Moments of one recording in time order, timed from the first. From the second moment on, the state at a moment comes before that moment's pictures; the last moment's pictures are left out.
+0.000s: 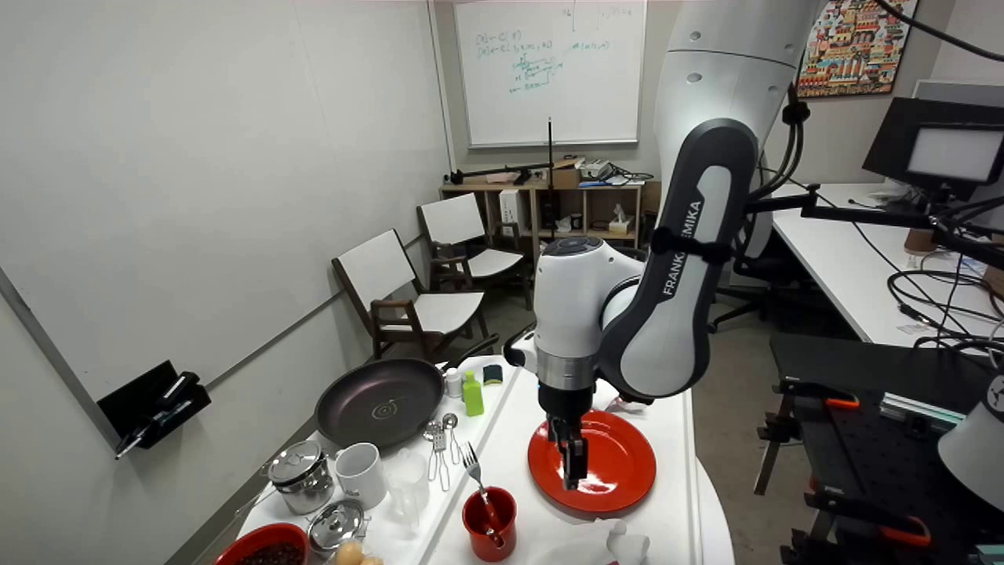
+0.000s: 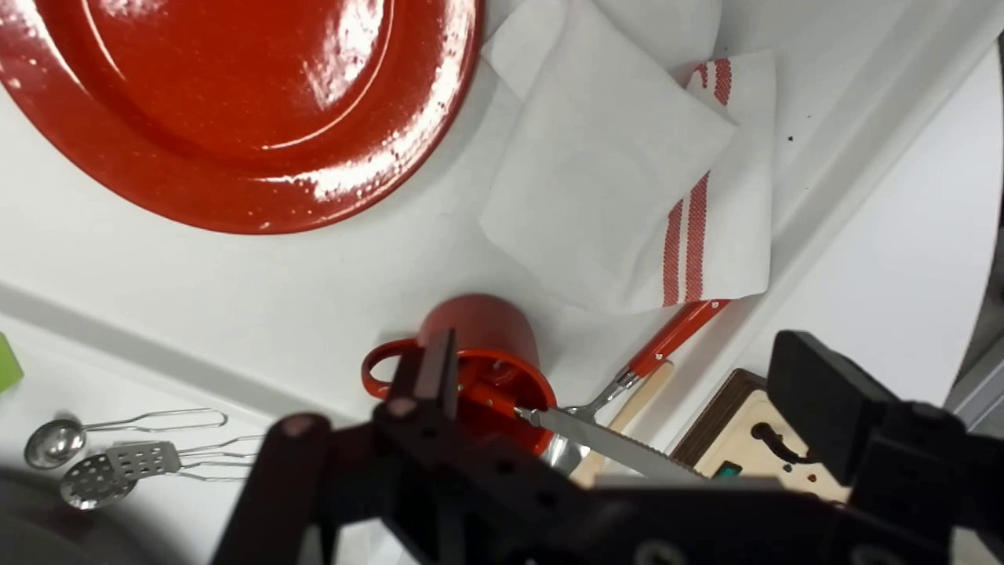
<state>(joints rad) -0.06 0.63 0.12 -2.29 -0.11 2.98 -0.36</state>
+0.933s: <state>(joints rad) -0.12 0.81 0.18 -2.28 -0.15 3.05 -0.39</state>
